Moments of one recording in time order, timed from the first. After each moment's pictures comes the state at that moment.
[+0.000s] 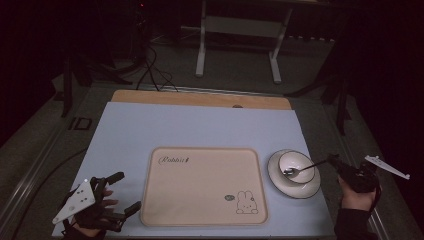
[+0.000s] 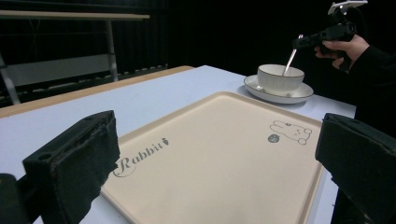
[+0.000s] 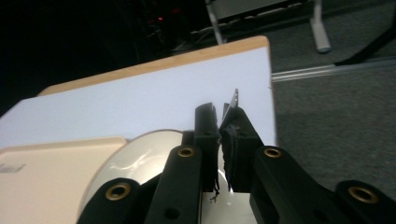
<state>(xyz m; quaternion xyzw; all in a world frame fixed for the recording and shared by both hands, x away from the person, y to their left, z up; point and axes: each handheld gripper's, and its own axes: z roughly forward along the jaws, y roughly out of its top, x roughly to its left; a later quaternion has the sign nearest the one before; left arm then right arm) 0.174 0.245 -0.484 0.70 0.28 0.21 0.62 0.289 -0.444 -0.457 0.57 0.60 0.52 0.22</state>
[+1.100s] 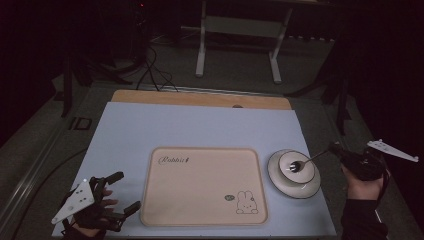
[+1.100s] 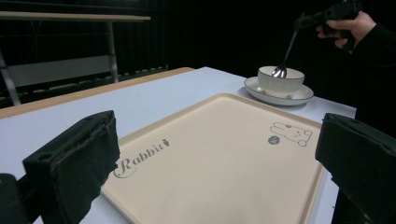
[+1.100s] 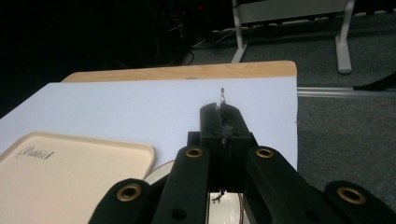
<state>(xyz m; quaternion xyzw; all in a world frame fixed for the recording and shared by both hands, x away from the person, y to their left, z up) 0.174 0.246 -0.484 0.70 0.29 0.21 0.62 0.297 -0.427 -0.402 0.51 0.65 0.51 0.23</state>
